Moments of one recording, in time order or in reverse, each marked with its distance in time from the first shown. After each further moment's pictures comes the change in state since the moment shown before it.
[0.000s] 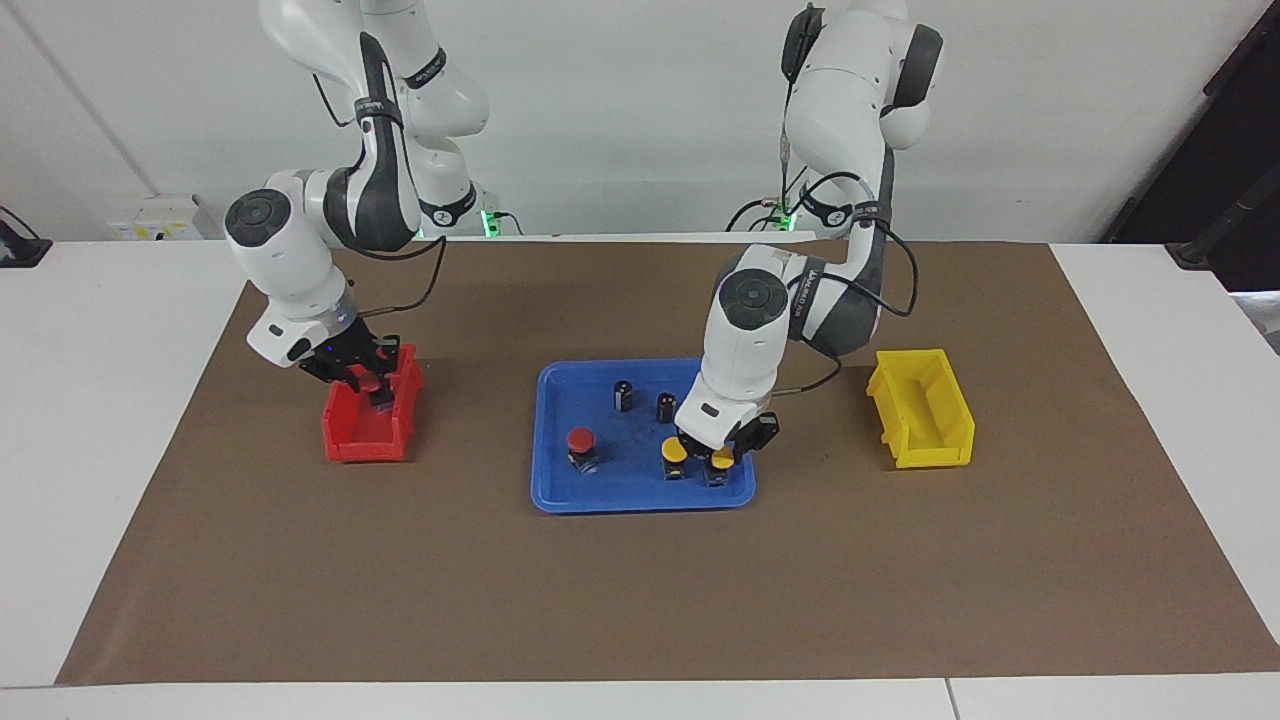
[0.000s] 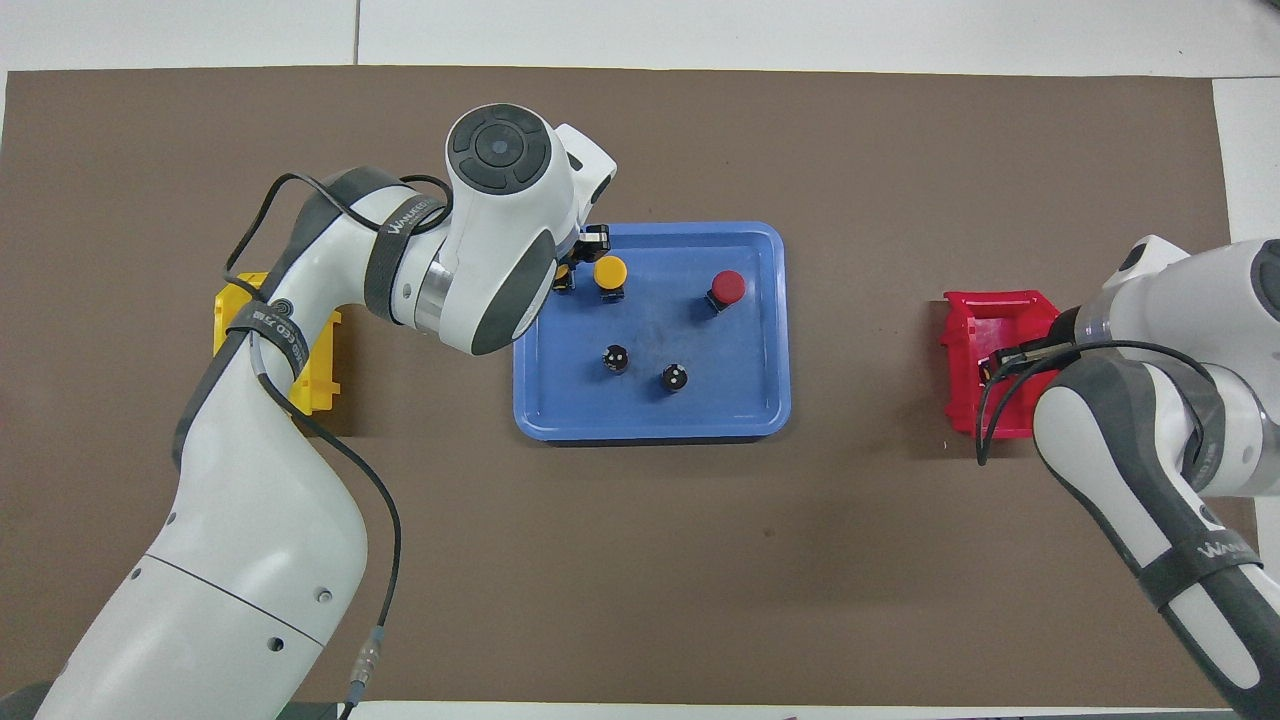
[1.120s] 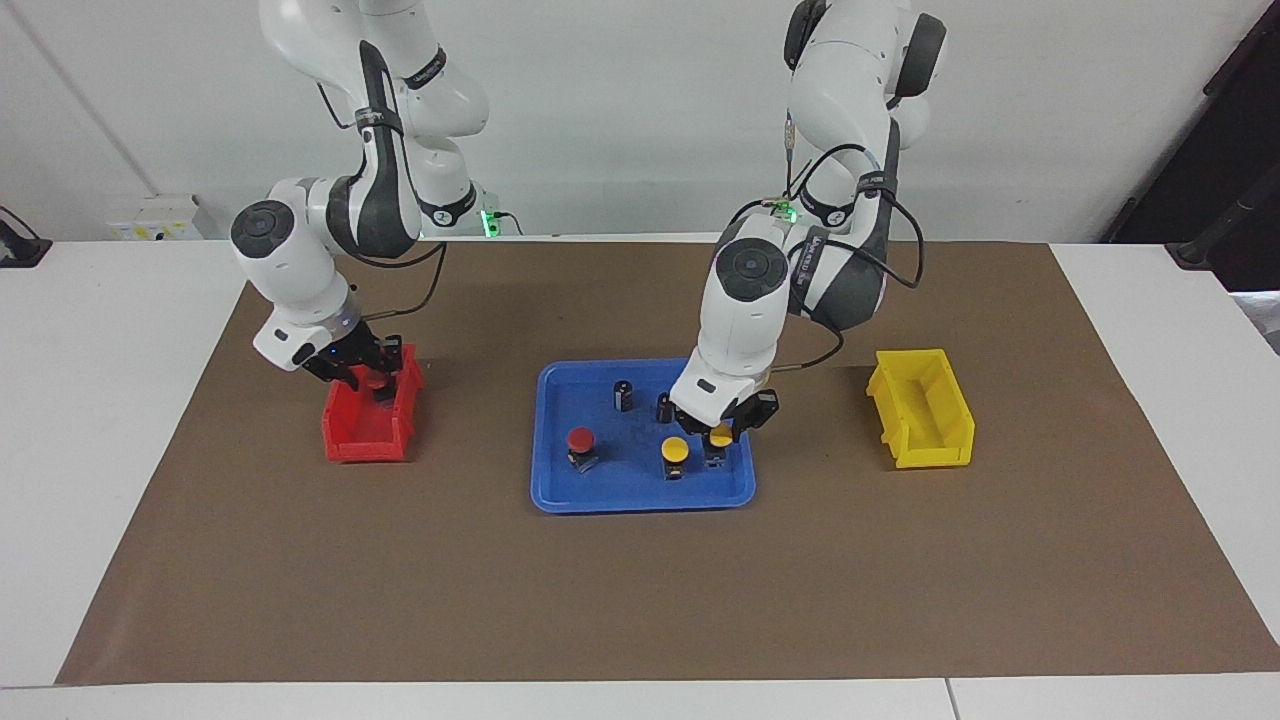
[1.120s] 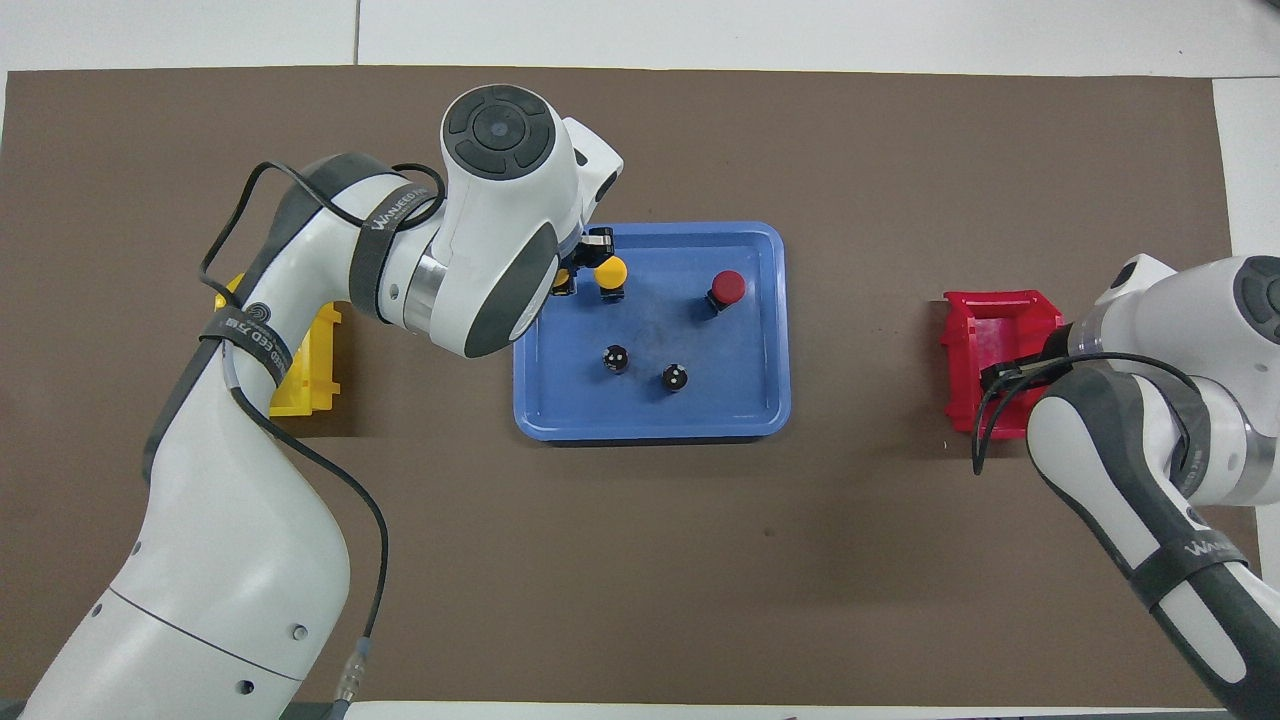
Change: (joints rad) left arm -0.006 -0.037 -0.008 0.038 0.000 -0.108 0.000; right arm -0.009 0.000 -0.005 -0.107 0.001 0.086 0.003
